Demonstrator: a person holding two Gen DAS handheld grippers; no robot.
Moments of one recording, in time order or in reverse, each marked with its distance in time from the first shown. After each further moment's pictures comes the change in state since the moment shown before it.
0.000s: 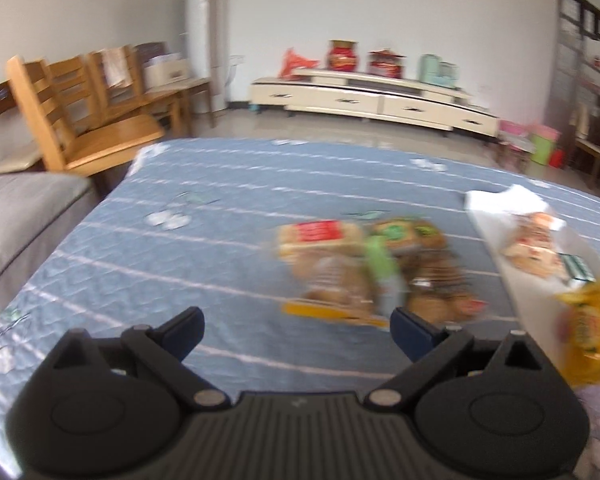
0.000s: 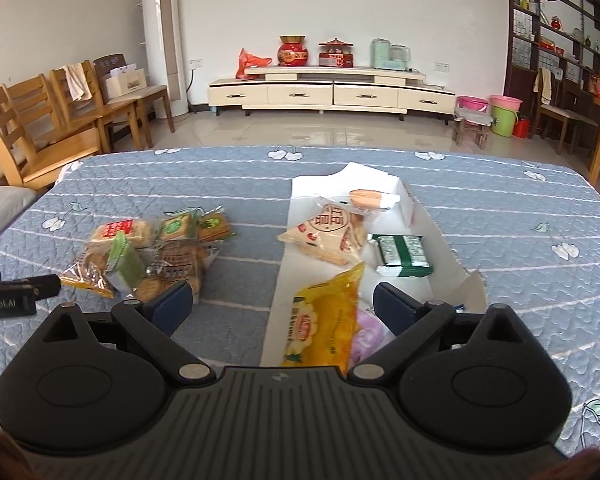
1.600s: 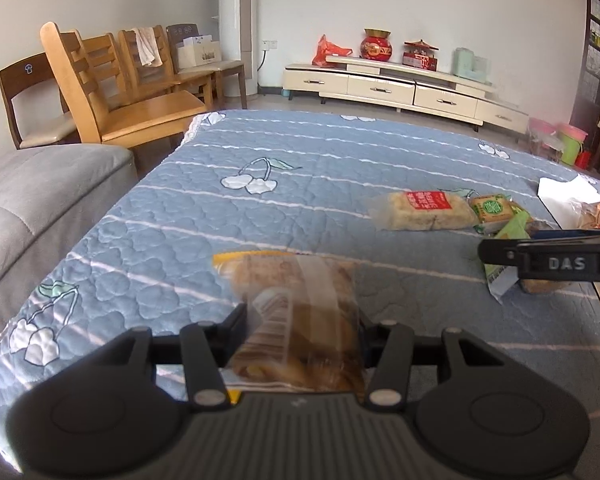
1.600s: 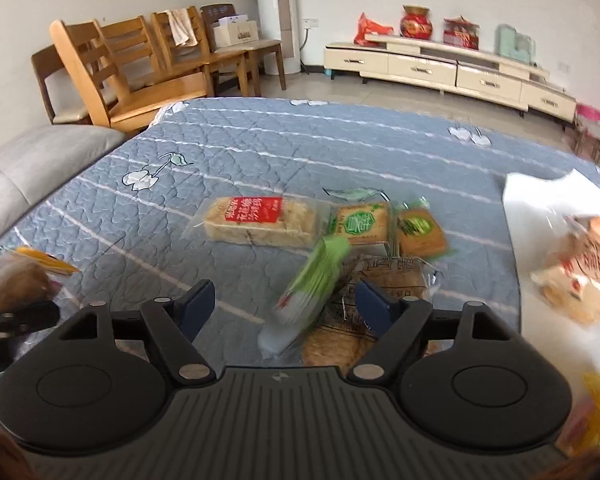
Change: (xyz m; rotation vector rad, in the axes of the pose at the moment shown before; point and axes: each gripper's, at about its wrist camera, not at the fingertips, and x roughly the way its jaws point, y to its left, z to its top) left arm 0.021 0.085 -0.018 -0.029 0.027 0.041; right arm 0.140 0.140 0.015 -0.190 0.106 0.297
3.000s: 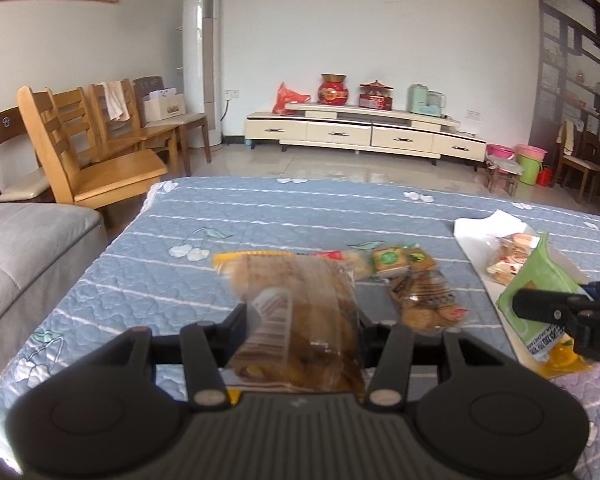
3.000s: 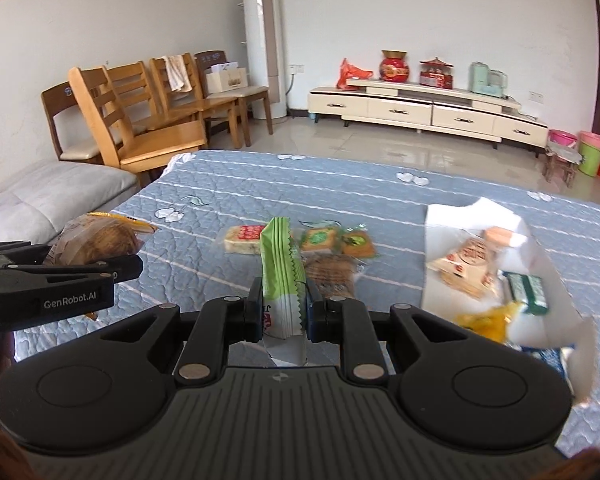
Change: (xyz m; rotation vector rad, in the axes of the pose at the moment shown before) left arm -0.081 -0.062 0.011 0.072 -0.143 -0.091; right arm -0.175 -0.013 -0.031 0.035 -0.133 -0.043
